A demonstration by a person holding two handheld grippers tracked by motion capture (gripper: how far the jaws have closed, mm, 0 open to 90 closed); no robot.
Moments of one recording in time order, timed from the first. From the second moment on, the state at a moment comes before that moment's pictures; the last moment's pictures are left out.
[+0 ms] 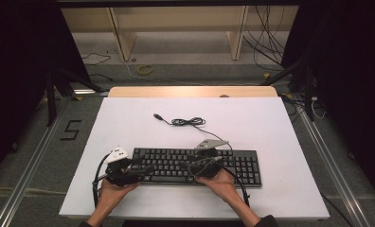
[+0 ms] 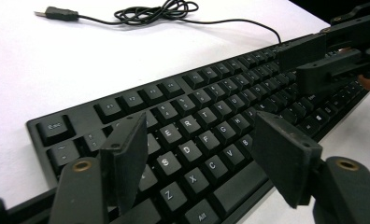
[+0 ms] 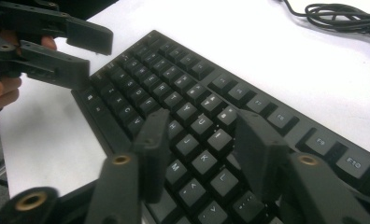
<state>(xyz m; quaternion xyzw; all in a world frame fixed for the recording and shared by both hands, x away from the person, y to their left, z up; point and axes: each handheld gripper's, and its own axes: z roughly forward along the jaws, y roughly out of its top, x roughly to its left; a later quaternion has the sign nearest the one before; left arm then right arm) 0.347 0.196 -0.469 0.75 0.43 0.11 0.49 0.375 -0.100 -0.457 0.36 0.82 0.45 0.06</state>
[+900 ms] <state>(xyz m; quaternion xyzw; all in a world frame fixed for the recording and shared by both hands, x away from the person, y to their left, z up) 0.379 0.169 -0.468 0.79 0.41 0.09 0.44 0.364 -0.129 -0.452 0.38 0.80 0.46 0.08</state>
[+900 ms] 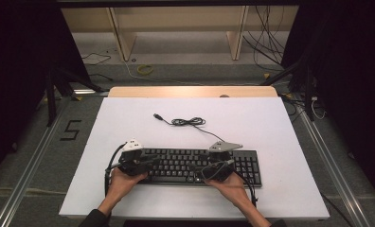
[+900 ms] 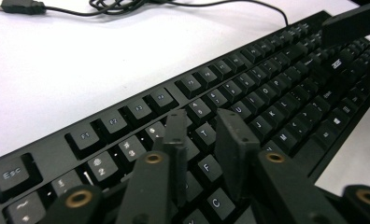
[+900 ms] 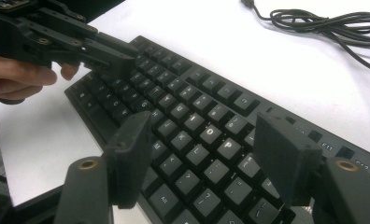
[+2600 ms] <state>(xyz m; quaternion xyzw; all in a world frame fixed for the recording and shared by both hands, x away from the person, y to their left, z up) 0.380 0.169 -0.465 0.78 0.42 0.09 0.45 0.366 -0.128 -0.451 0.38 0.80 0.46 0.09</state>
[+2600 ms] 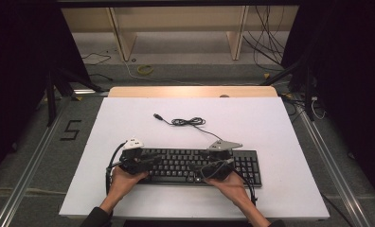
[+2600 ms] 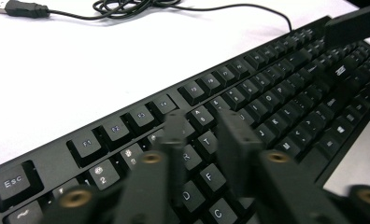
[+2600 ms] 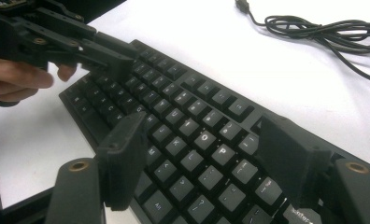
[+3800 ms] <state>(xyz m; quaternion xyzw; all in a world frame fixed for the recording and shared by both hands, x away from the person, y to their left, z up) 0.359 0.189 -0.461 0.75 0.41 0.08 0.51 0.376 -0.117 -0.453 0.36 0.81 0.45 0.09</state>
